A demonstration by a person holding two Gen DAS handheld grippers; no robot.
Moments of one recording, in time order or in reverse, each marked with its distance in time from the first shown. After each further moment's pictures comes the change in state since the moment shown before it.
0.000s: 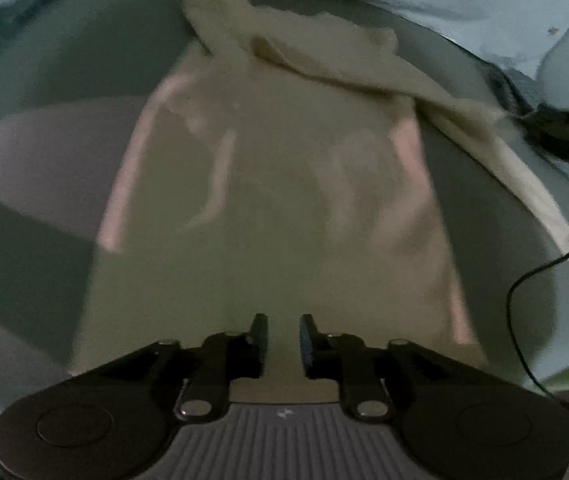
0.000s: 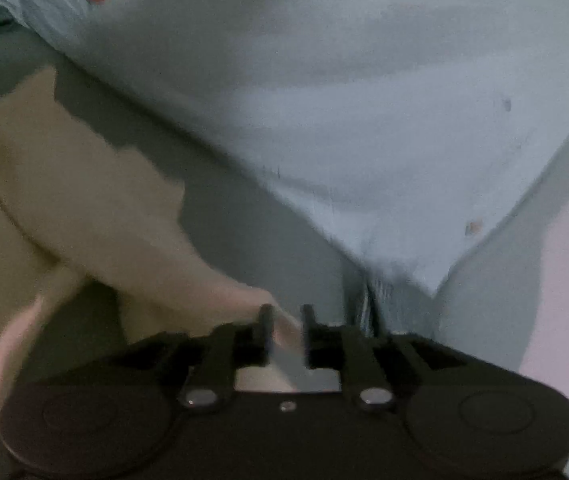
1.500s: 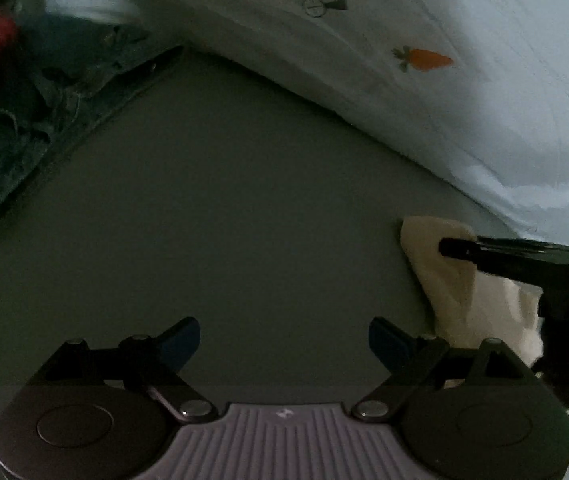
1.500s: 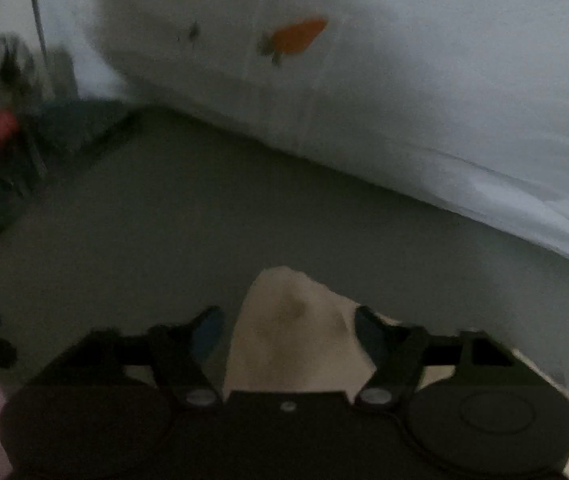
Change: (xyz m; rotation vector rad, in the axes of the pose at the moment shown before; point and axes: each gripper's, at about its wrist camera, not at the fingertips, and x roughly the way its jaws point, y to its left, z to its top) left arm 0.024 0.294 0.230 -0.231 -0.269 -0.065; right arm 0.119 0.223 0.257 0.096 0.105 0.694
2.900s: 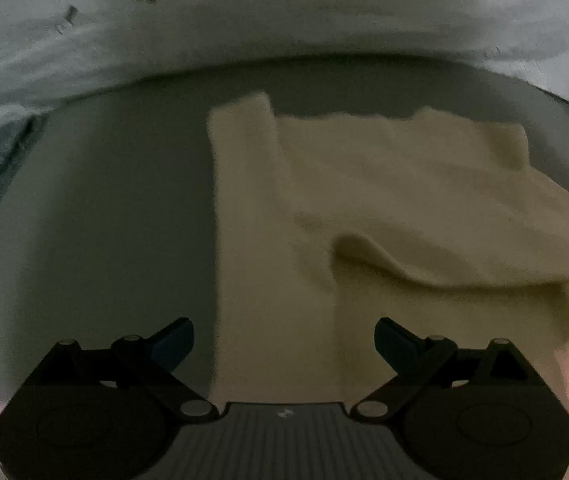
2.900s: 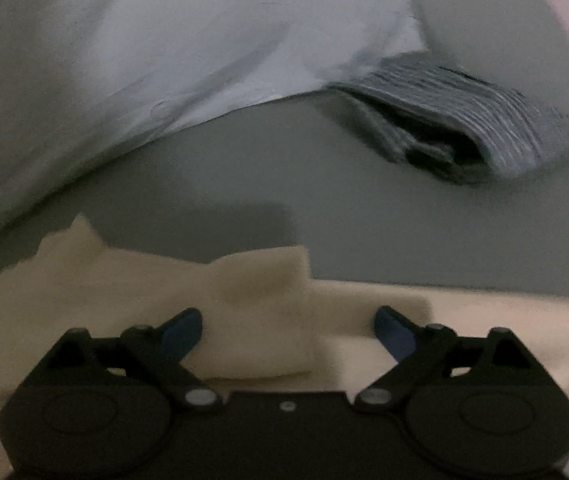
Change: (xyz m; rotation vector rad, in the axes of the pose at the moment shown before) left arm 0.078 -0.224 -0.091 0.427 0.122 0.280; right arm -0.186 -0.212 -0.312 0.668 -0.166 -0.414
